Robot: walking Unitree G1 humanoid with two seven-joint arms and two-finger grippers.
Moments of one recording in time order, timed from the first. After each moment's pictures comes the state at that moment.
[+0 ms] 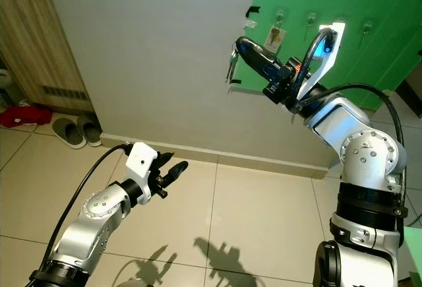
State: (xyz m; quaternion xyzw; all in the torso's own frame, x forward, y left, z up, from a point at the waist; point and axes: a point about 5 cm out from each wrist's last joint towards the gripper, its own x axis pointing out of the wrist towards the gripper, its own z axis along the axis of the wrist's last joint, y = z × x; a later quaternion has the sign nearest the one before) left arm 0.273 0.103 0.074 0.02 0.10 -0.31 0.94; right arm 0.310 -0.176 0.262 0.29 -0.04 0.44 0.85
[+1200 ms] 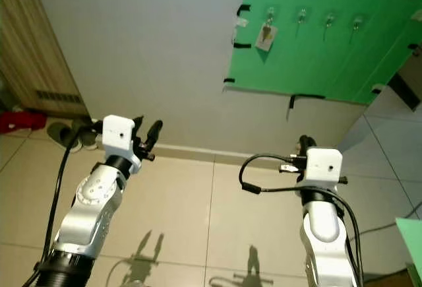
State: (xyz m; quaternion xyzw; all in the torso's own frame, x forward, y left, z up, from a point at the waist) left arm 0.299 0.116 0.115 0.02 0.00 -0.14 0.99; right arm 0.250 -0.216 0.098 -0.08 -0.04 -0.08 0.99
